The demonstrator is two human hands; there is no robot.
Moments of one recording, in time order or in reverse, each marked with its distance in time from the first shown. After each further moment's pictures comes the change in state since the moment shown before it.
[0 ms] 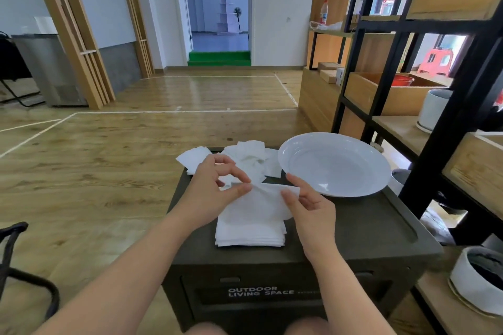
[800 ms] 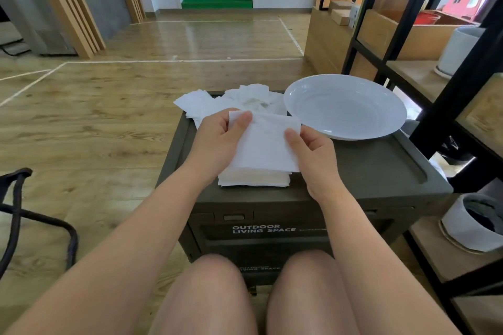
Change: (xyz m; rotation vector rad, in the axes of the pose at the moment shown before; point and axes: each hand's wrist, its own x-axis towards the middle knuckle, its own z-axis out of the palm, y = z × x) left_hand -0.015 -0.003 0.026 -0.344 0.062 -0.148; right_hand -0.001 0.001 0.001 0.115 -0.203 0.087
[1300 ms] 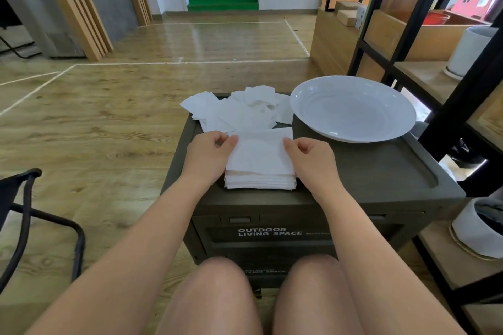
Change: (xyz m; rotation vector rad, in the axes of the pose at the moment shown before) left_hand 0.004 -0.043 -0.019 0.360 0.158 -0.149; right_hand 0.008 0.012 0.005 -0.476 0.093 0.117
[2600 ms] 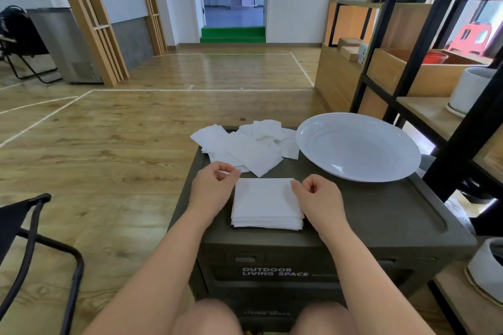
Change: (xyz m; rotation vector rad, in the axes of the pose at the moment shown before) left_hand 0.014 -0.010 0.001 -0.090 0.067 -0.086; right_hand 0.005 0.004 0.001 -0.041 0.074 0.087
